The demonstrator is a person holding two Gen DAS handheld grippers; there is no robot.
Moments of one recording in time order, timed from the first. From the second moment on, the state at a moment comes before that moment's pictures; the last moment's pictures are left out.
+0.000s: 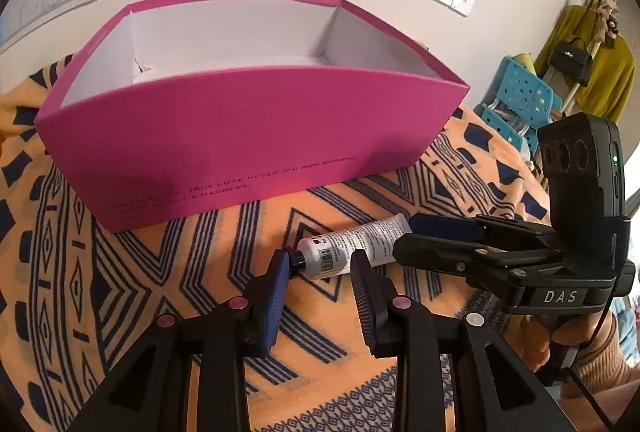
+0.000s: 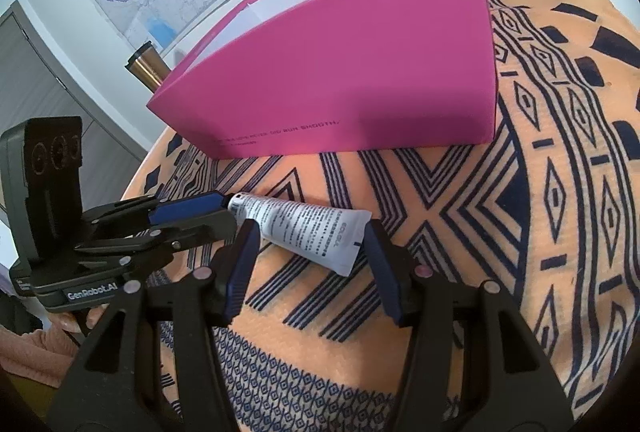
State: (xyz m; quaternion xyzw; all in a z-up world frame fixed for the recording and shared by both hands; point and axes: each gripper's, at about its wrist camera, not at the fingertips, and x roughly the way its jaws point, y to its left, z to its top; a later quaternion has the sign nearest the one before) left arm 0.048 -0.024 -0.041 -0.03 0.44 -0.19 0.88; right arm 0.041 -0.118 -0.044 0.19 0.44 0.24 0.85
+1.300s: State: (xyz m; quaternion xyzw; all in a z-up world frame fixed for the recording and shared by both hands) left arm 0.050 -0.023 0.004 -0.03 0.38 -0.20 0.90; right arm 0.041 -0.121 0.009 0.15 0.38 0.25 0.88
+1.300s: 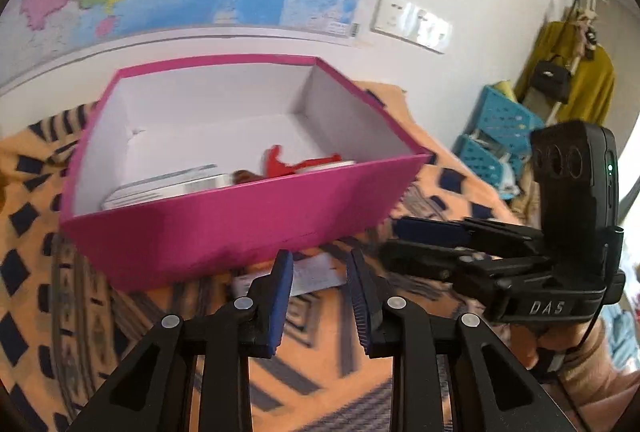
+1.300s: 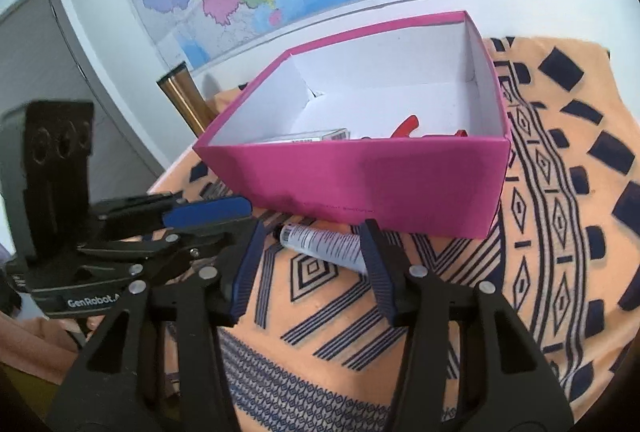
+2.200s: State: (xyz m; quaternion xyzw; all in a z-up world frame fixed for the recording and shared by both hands) left arm 0.079 -0.003 -0.061 -0.05 0.45 -0.15 0.88; right arm 0.081 -0.099 -0.050 0.15 0.45 0.24 0.85
